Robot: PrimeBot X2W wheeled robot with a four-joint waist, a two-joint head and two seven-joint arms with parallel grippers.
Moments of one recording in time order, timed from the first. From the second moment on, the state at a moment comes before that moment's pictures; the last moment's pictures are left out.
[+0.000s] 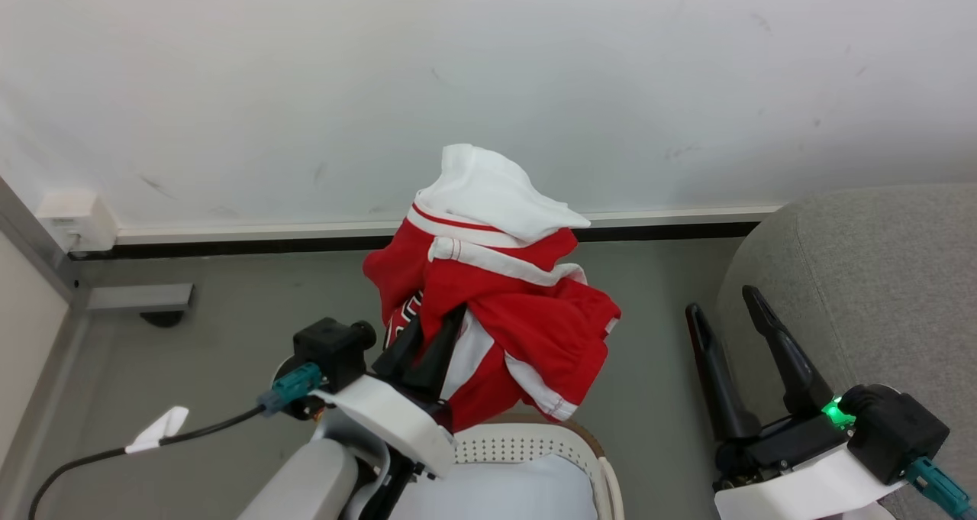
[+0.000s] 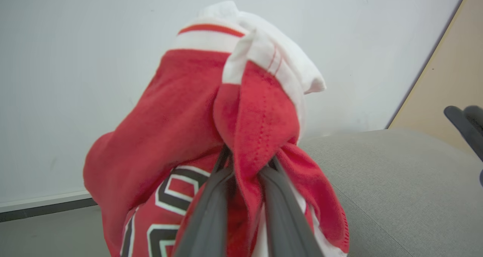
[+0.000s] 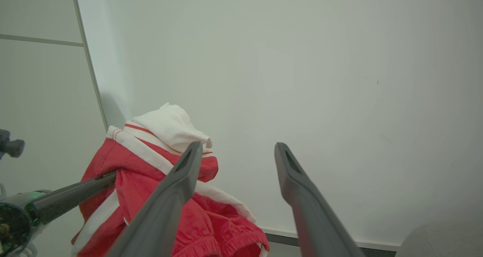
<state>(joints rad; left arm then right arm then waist) -0.44 0.18 -0.56 0.33 -0.55 -0.07 -0.23 -0.18 -0.13 0.31 0.03 0.43 0.13 -0.26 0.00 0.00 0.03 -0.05</state>
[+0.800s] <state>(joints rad) -0.40 0.12 -0.73 0.30 -0.53 -0.09 -0.19 -0.41 -0.25 0.85 0.45 0.60 0.13 -0.25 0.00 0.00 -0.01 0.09</state>
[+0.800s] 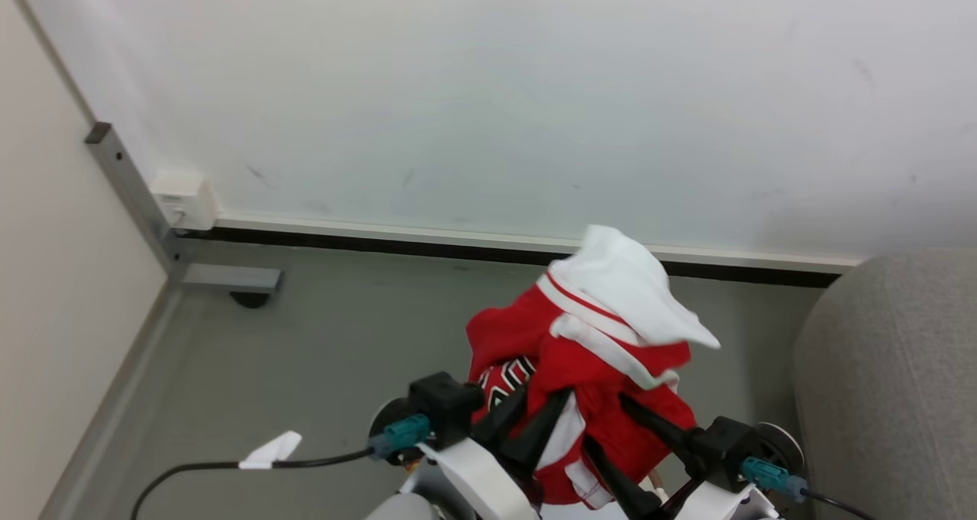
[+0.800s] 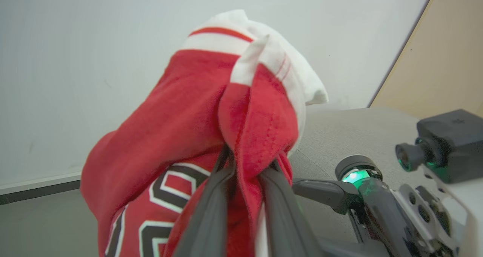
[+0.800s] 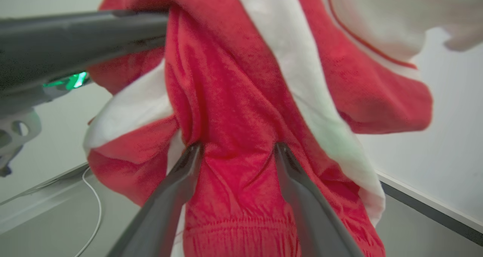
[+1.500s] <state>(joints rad) -0.40 0.12 -0.77 0.34 -0.56 -0.09 -0.18 -0.42 -0.20 0.81 0.47 0.58 0.13 -0.26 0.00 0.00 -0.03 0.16</state>
